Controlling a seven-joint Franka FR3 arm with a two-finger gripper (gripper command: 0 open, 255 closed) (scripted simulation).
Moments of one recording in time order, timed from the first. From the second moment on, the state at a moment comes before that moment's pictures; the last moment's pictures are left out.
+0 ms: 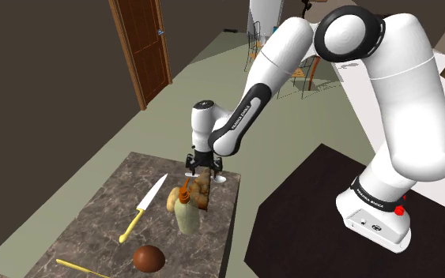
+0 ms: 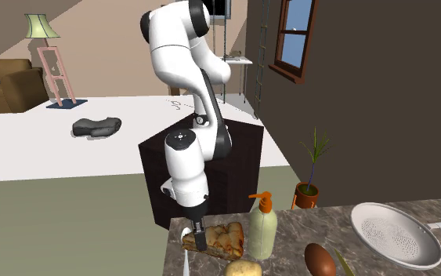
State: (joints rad) arm 0.12 0.70 0.34 -2.02 -0.28 2.66 1.51
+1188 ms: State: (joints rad) arm 0.14 0.73 0.32 -2.00 -0.29 2.69 1.52
